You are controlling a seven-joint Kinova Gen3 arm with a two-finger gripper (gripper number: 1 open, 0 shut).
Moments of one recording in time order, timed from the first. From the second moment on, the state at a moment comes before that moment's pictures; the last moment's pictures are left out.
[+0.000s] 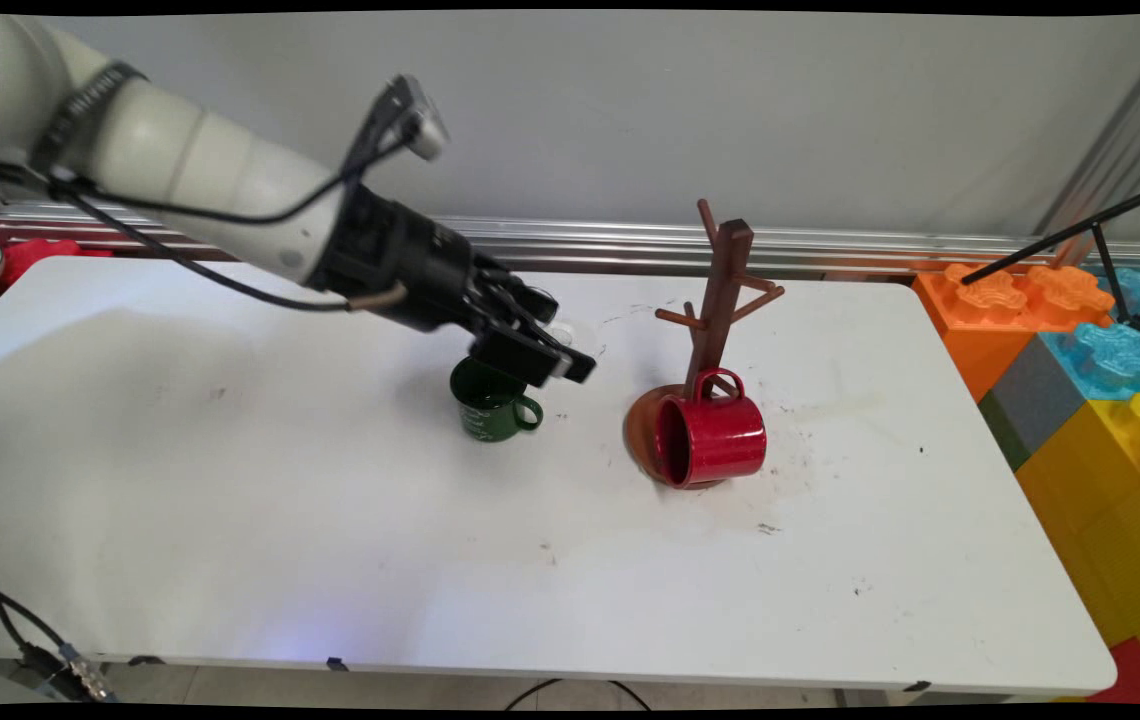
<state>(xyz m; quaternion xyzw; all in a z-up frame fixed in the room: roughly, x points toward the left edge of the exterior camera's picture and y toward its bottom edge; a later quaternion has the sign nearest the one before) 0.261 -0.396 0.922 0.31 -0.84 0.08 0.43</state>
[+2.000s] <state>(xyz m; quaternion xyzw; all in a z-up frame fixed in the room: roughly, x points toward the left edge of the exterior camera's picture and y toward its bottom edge) 0.169 -0.396 0.745 0.39 -0.77 0.04 0.51</state>
